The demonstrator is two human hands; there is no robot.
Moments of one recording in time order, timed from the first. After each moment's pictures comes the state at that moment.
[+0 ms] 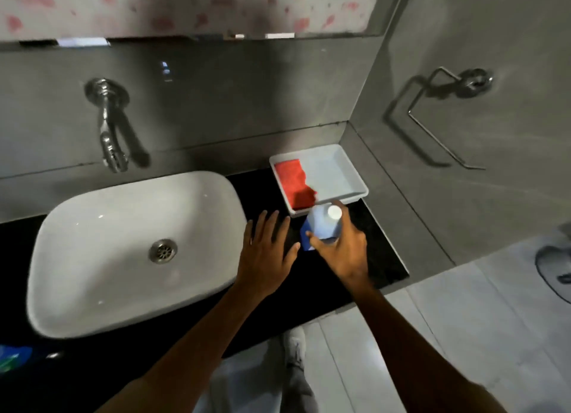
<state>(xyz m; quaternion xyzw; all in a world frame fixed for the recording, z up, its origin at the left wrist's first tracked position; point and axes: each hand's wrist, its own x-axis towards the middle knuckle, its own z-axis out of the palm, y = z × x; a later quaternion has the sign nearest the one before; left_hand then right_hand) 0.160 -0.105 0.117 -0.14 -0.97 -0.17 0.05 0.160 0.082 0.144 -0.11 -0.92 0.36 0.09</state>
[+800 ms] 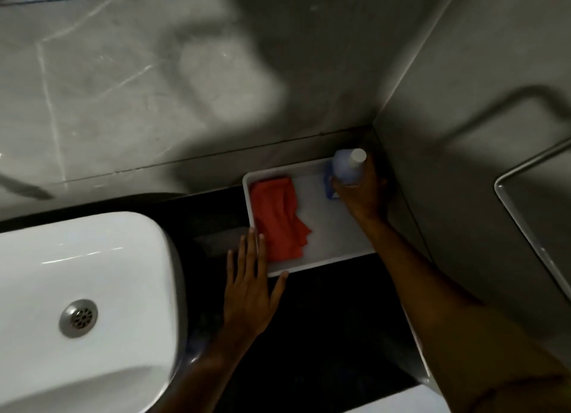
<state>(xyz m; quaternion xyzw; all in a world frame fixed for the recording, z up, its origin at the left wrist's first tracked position) 0.000 -0.013 -0.032 0.00 -0.99 -0.15 -0.02 -0.196 0.212 0.027 -0.16 -0.89 0.42 0.07</state>
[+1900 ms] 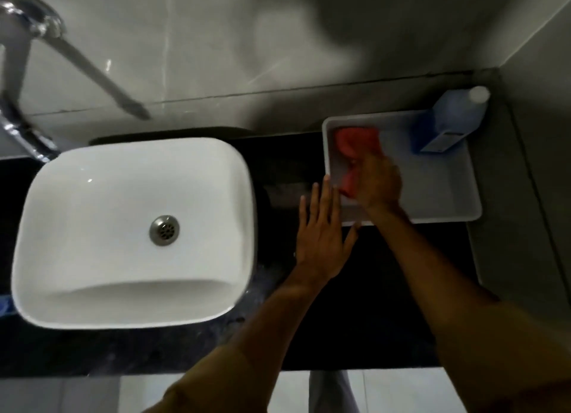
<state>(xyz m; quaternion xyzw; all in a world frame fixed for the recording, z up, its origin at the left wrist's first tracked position) -0.001 -0.005 -0.014 0.02 -0.98 -0.18 -0.07 -0.131 0.091 0.013 0.02 -0.98 0.19 -0.10</state>
